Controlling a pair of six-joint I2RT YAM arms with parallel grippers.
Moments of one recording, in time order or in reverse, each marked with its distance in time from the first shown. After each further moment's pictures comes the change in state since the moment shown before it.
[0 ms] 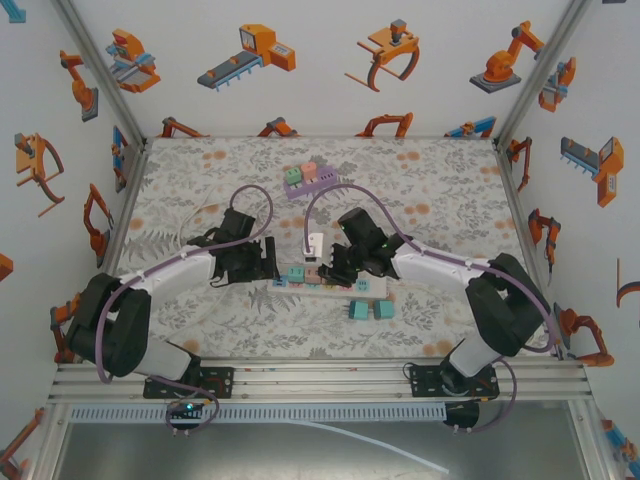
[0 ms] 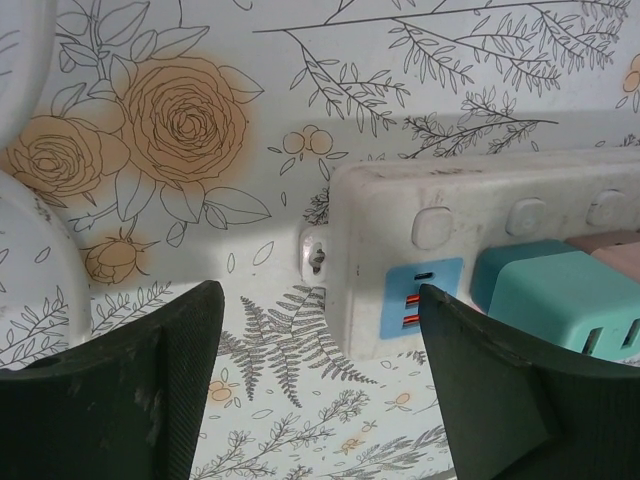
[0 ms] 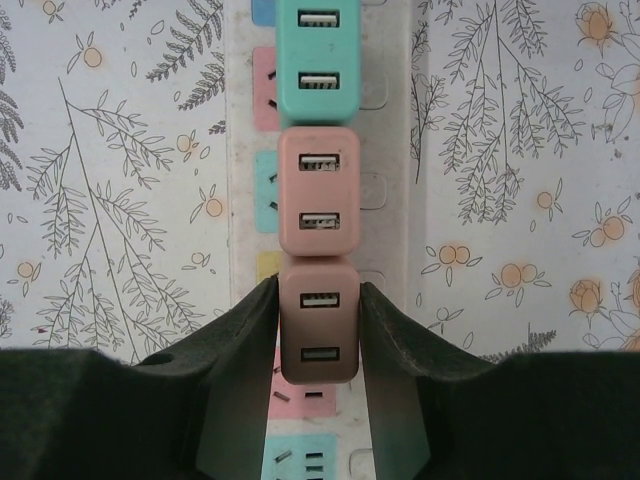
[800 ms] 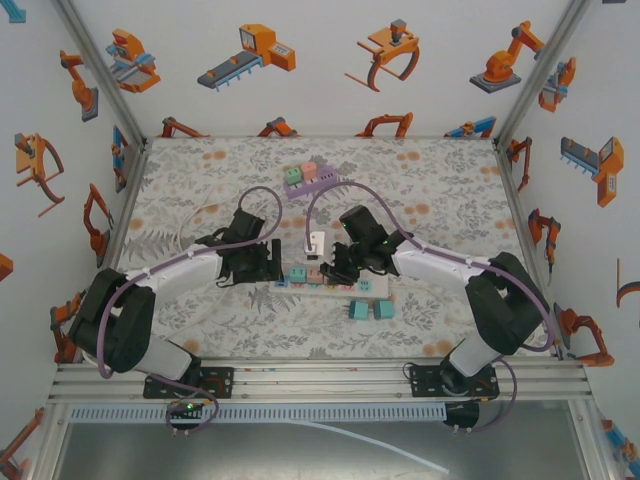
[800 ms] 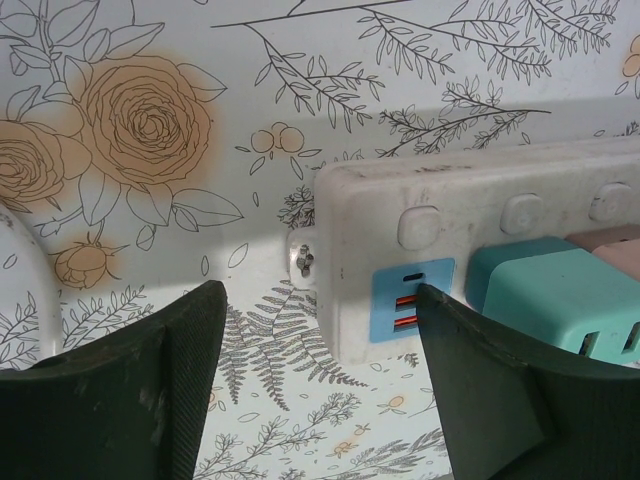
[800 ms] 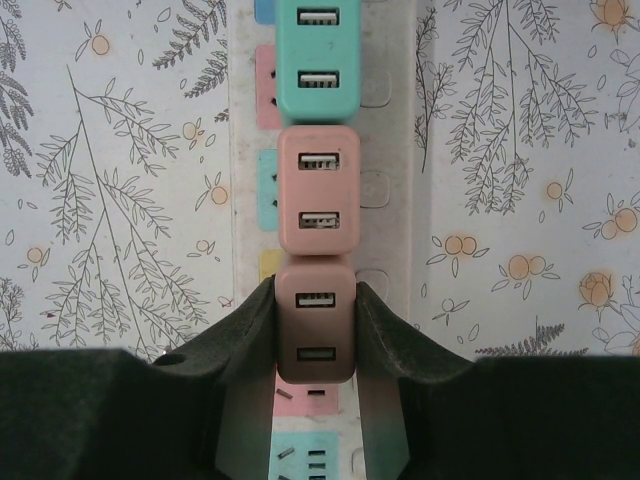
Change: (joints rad) left arm -0.065 0.031 0.024 -0.012 -0.060 -0.009; right arm -0.019 0.003 0.017 -0.044 -0.027 -0.014
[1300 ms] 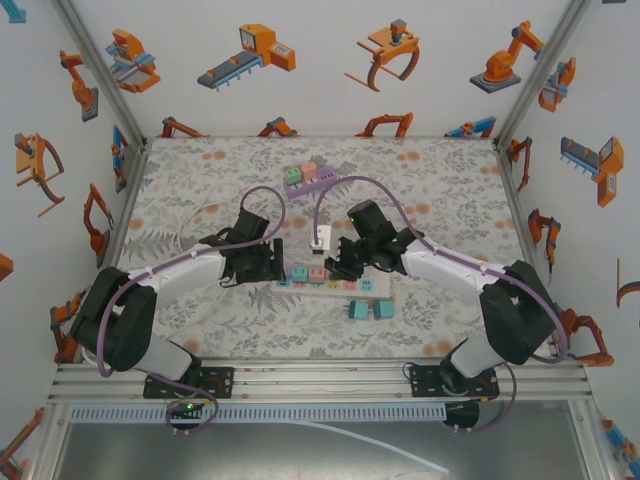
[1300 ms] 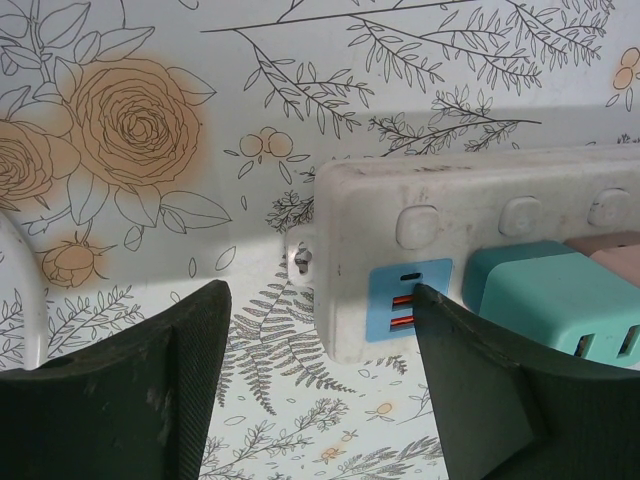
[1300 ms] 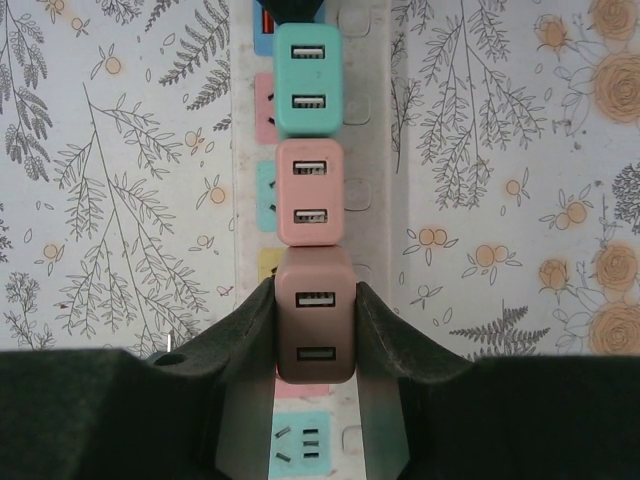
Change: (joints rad) left arm -0.027 0.007 0.012 0.000 -0.035 -0.038; right arm -0.028 -0.077 0.000 -0.020 -0.025 0.000
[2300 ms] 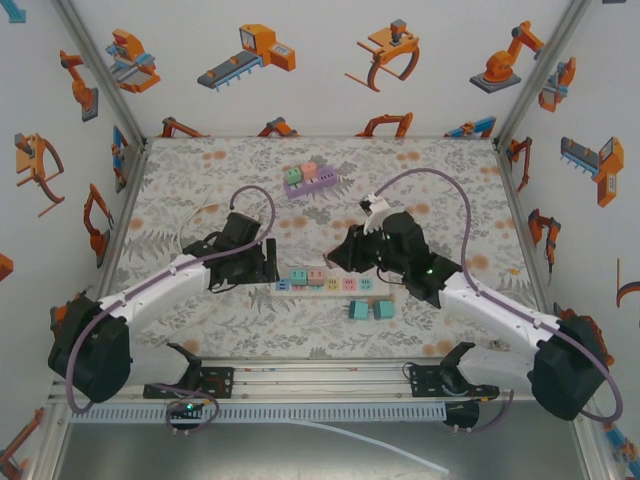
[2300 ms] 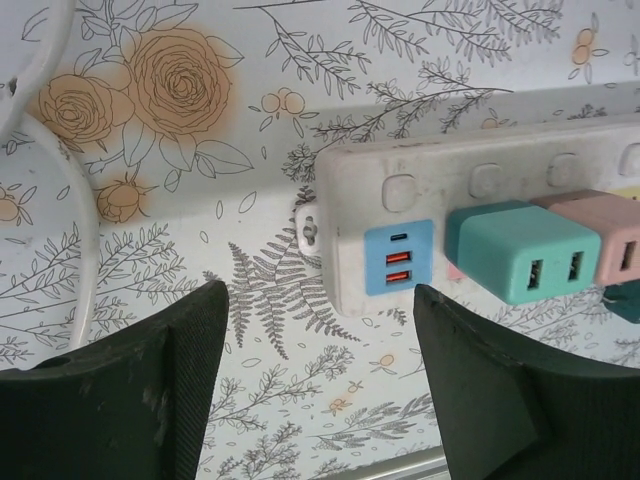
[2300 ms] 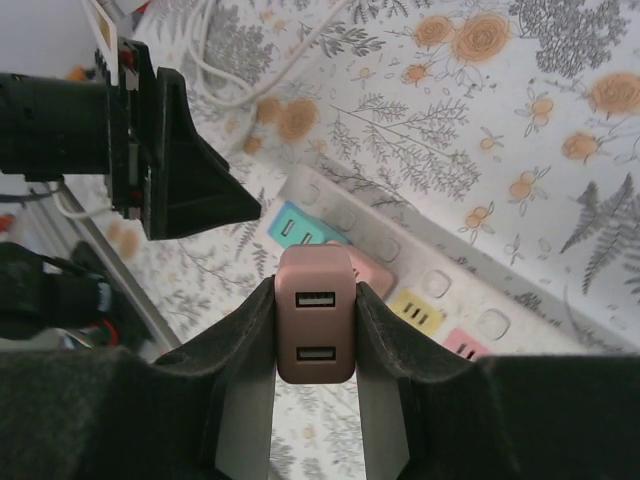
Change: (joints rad) left arm -0.014 -0.195 -0.021 -0.094 -0.043 0.003; right arm 0.028 -0.384 -0.259 0.364 0.326 1.179
